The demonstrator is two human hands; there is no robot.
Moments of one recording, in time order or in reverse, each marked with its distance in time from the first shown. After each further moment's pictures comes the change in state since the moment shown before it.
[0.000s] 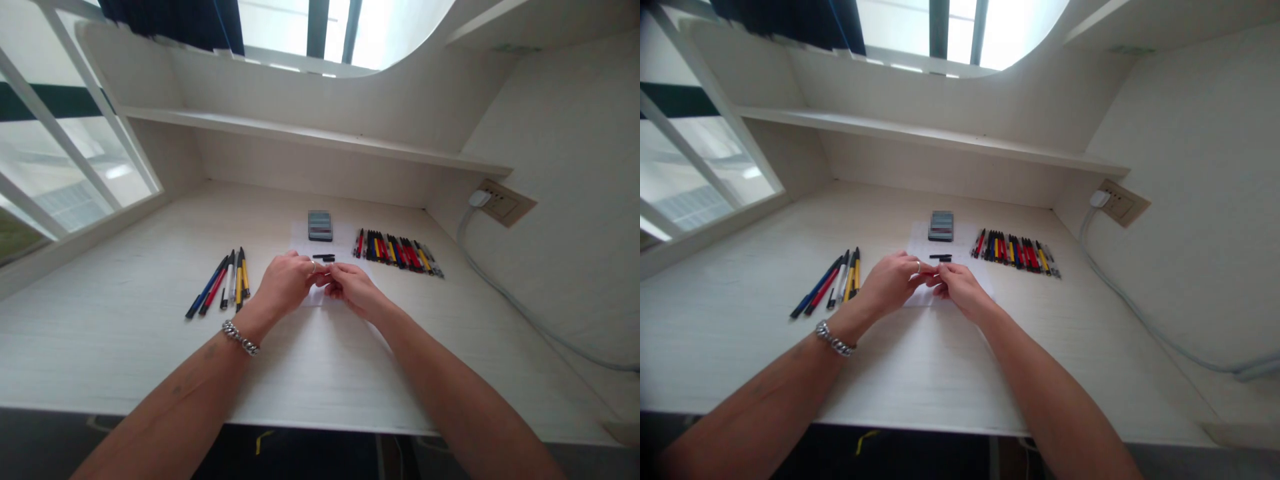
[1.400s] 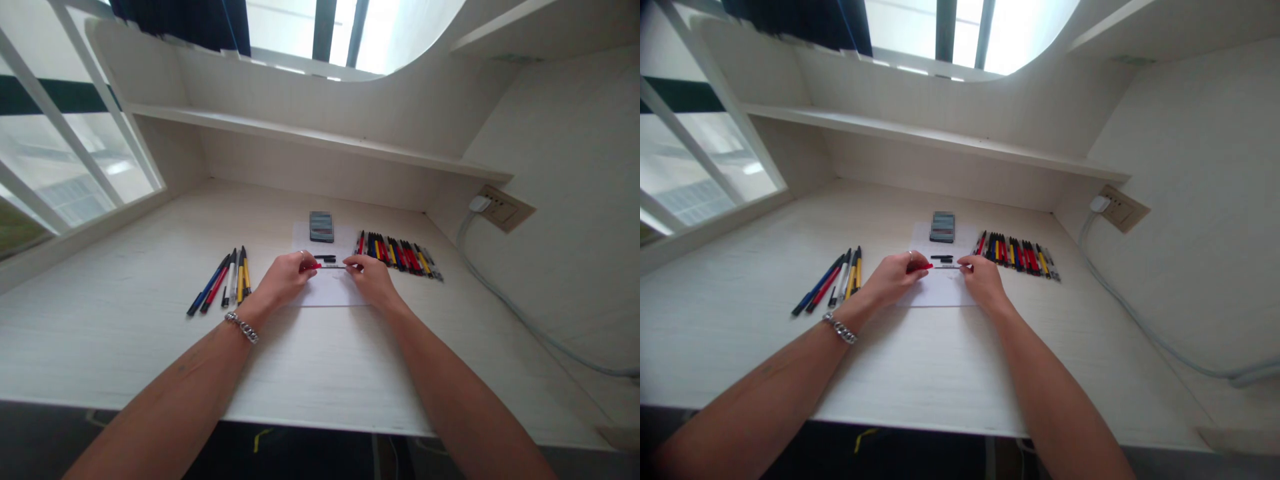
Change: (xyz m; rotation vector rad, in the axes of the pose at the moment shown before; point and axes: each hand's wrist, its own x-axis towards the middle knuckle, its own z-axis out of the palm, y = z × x) left_hand 0.005 -0.022 0.018 -0.379 0.047 -0.188; right_hand 0.010 -0.005 -0.048 -1.042 0.381 -0.401
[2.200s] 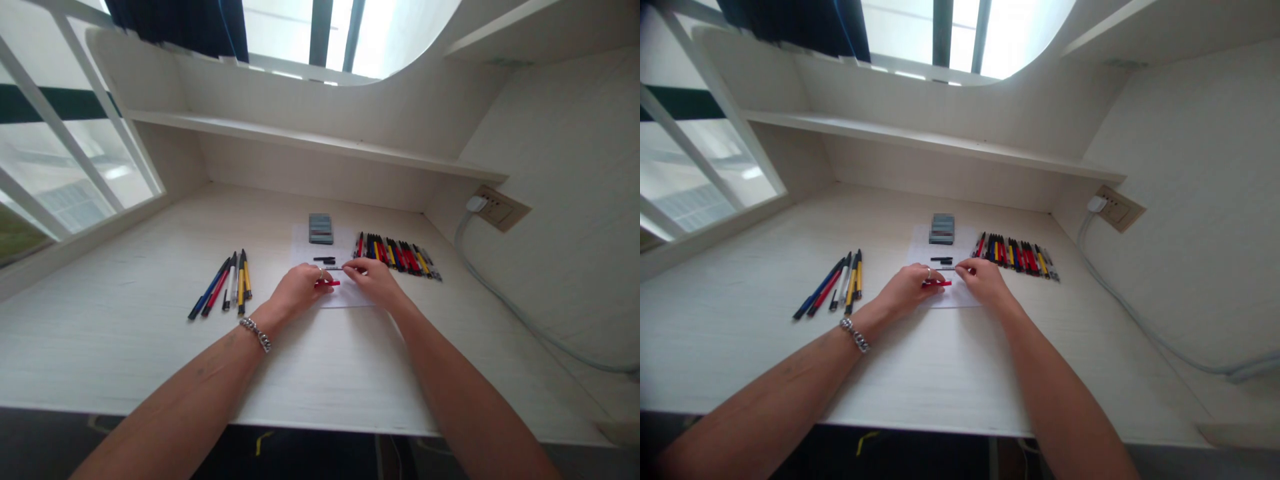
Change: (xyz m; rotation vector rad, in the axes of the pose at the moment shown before) left_hand -0.002 0.008 0.023 0.102 -0.076 0.178; right_hand -0.003 -0.008 -0.016 0.053 -0.141 -0.064
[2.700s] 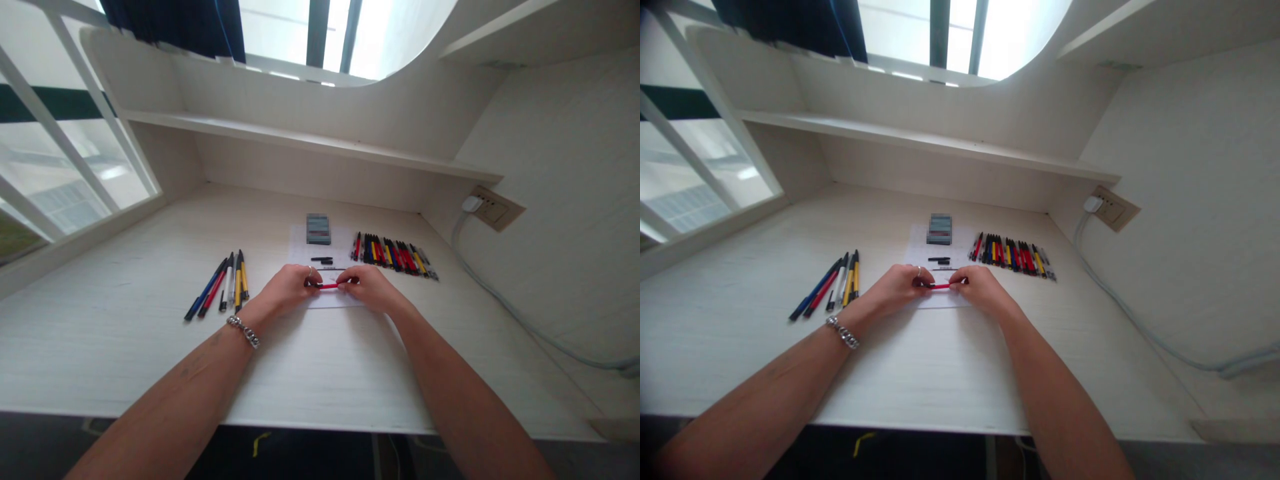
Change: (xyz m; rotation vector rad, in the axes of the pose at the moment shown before) left_hand -0.002 -0.011 -0.012 -0.180 -0.111 -0.103; right_hand -0.007 -0.003 -0.003 0.017 -0.218 0.007
